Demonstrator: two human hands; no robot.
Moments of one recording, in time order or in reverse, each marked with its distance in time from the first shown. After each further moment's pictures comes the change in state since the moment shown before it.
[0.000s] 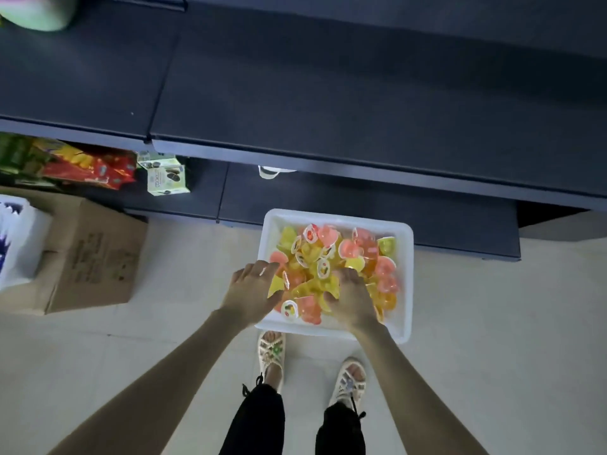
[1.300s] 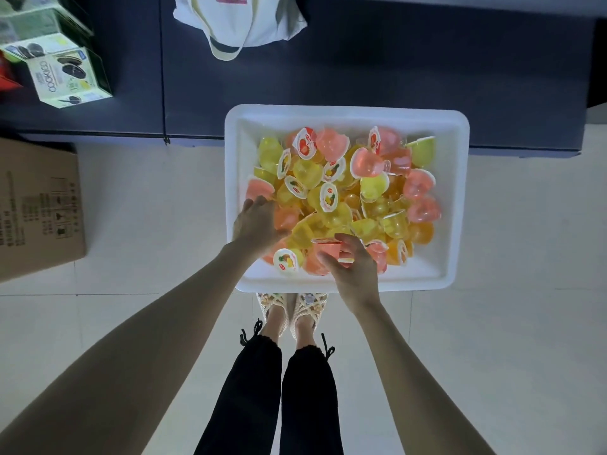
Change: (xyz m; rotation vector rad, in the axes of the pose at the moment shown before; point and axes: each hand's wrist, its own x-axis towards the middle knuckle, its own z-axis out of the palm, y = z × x) left_hand 0.136 -0.036 0.156 -0.123 -0.131 -0.099; right_hand 0.055 0.068 0.149 0.724 0.211 0.284
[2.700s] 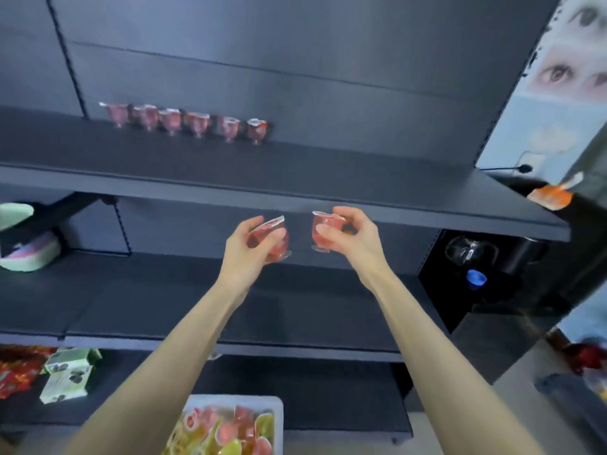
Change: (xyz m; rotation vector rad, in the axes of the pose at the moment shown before) left_hand -0.330 0.452 -0.363 -1.364 0.621 0.676; right_hand -0.211 -0.400 -0.514 0.397 0.063 -0.915
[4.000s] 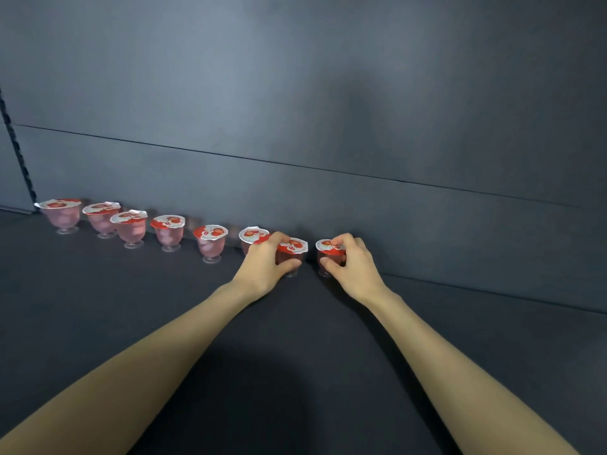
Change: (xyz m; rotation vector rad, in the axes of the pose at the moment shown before) left_hand 0.412 0.014 0.045 0.936 -0.039 0.286; right_hand 0.415 0.024 0.040 -0.707 -0.168 -0.240
